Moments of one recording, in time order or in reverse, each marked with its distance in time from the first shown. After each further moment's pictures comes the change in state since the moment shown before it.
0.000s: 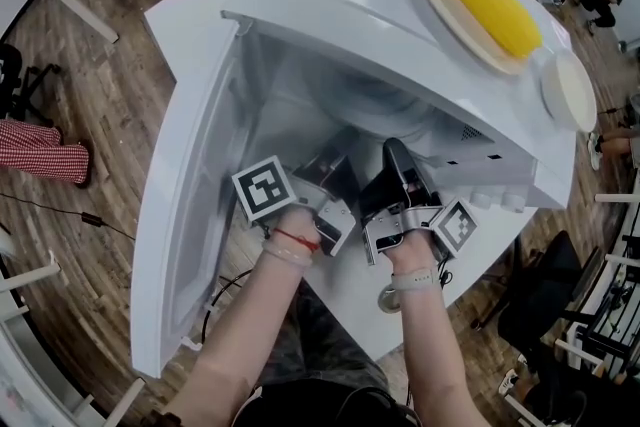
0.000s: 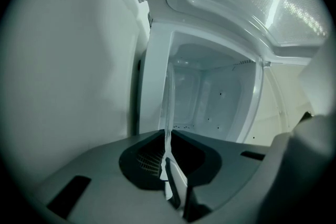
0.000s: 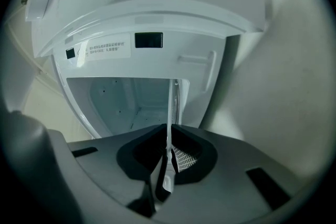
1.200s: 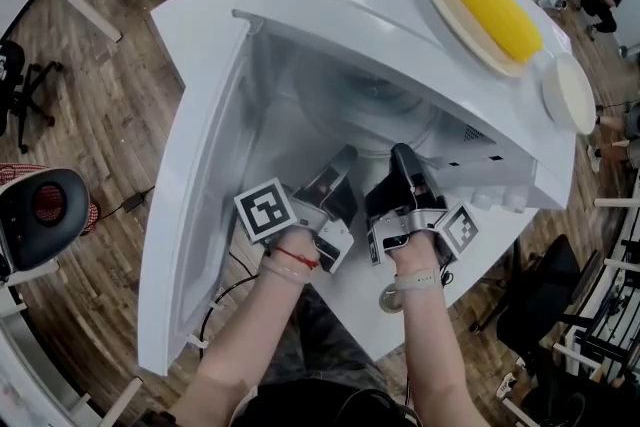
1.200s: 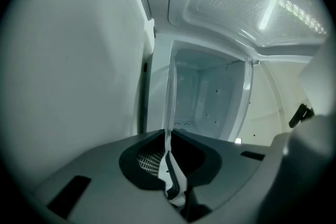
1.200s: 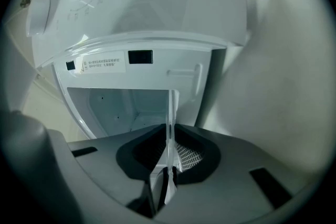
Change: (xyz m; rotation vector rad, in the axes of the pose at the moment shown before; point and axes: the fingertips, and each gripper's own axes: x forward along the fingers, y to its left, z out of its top) left arm -0.024 0.004 -0.014 0.000 -0.016 -0.005; right arm -0.007 -0.006 0.009 0.041 -0.041 -0.022
